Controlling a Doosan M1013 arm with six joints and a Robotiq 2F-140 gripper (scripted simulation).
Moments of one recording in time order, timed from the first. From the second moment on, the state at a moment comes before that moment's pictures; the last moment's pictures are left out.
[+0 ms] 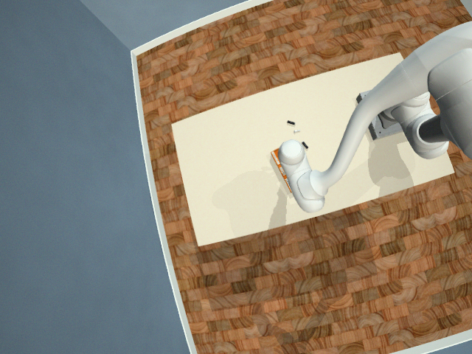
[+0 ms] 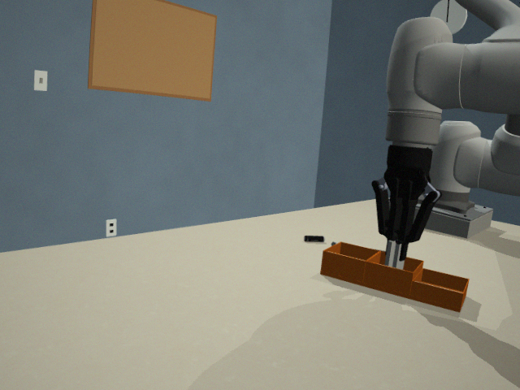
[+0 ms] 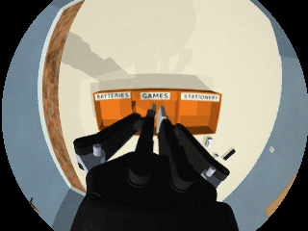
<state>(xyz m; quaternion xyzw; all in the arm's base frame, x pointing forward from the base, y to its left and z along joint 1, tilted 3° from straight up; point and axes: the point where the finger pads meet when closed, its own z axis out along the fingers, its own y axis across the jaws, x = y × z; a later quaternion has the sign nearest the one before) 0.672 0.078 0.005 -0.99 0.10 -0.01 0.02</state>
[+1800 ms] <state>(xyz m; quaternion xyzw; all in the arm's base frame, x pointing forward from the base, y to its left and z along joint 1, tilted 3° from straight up) 0.670 0.075 0.060 -0.99 0.10 -0.01 0.02</state>
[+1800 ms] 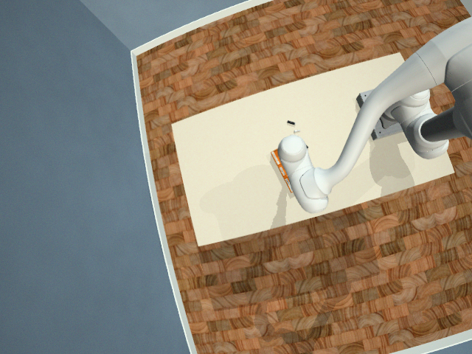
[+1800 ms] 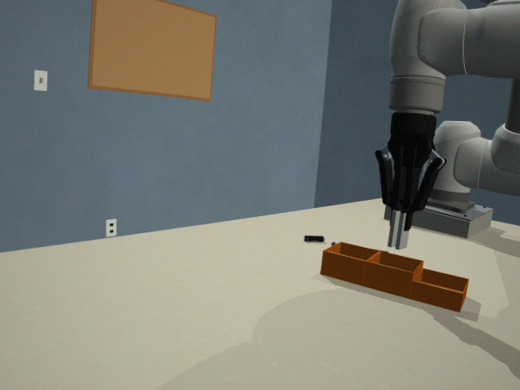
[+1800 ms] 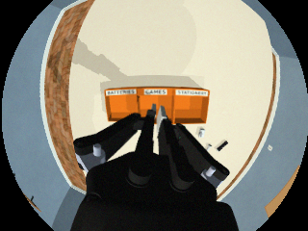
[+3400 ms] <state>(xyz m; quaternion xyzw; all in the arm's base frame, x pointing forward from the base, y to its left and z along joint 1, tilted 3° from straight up) 0.667 0.161 0.026 -0.99 0.10 -0.01 0.02</state>
